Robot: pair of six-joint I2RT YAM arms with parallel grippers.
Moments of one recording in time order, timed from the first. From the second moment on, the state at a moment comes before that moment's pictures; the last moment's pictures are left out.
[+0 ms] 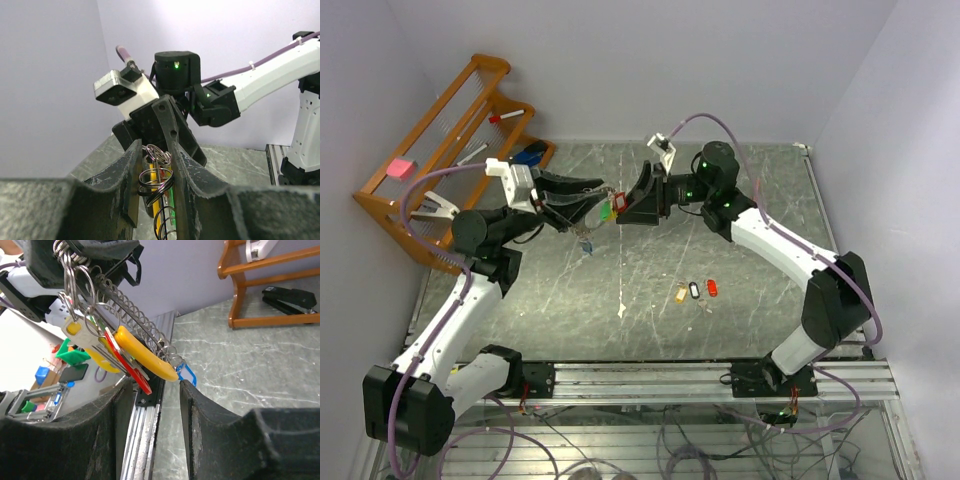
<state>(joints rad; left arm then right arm) -0.29 1.00 0.77 0.88 0.86 -0.40 0.57 1.60 1.26 0.39 -1.15 0.53</state>
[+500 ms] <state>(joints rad) -0.29 1.00 0.77 0.89 0.81 -0.44 0.58 1.66 1.21 0.73 -1.11 0.71</state>
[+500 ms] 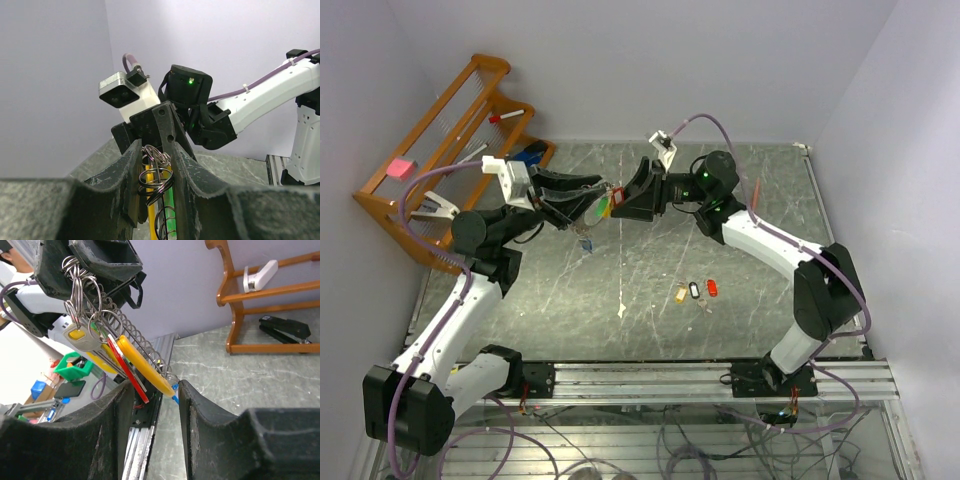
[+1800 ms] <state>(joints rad) -0.29 1.00 0.77 0.89 0.81 -0.42 0.57 1.74 1.21 1.03 -1.20 0.95</state>
